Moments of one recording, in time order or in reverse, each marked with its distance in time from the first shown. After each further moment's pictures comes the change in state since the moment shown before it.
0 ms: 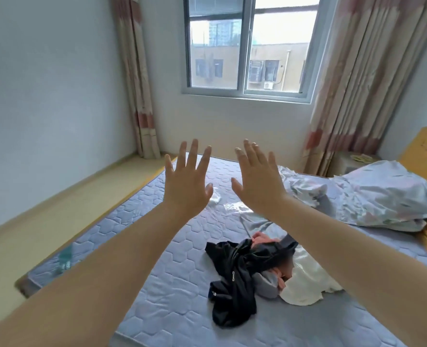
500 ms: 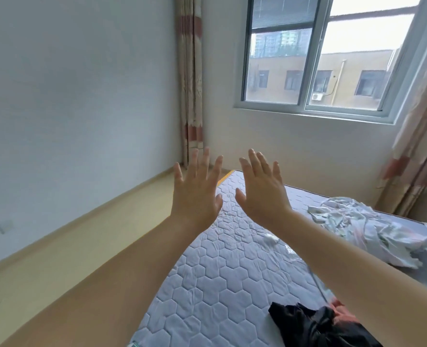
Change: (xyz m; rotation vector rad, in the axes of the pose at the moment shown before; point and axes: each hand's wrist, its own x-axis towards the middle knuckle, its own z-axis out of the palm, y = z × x) left_hand 0.127 -0.251 0.063 0.134 0.010 -0.113; right_hand 0.262 -0.170 0.092 0.159 0.022 -0.127
